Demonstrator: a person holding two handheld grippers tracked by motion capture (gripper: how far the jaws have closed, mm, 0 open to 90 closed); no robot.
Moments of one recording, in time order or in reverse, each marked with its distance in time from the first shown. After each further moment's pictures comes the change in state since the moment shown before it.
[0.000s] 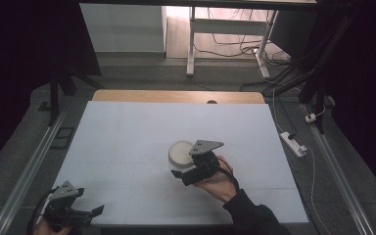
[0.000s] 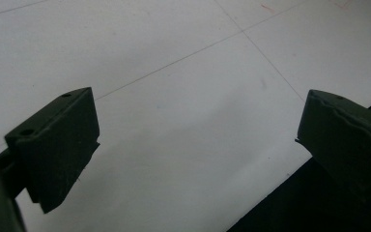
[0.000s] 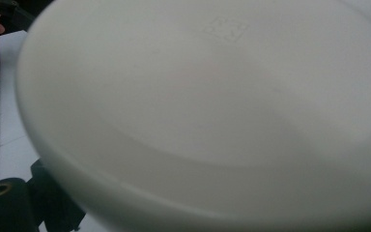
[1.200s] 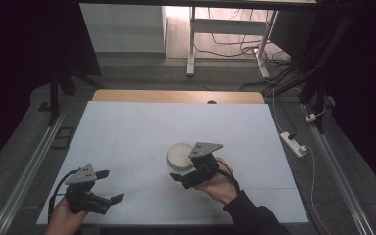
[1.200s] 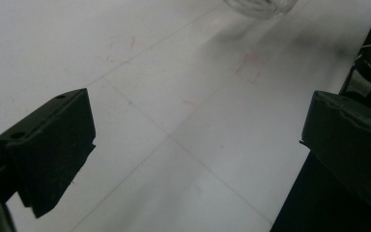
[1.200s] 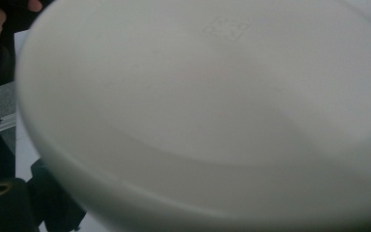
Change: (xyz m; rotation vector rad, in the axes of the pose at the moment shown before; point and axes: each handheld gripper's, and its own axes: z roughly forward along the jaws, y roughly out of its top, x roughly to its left) left arm -0.022 0.065 0.018 -0.127 -0.202 0.197; right arm 0.007 0.000 -0.003 0.002 0.028 -0.020
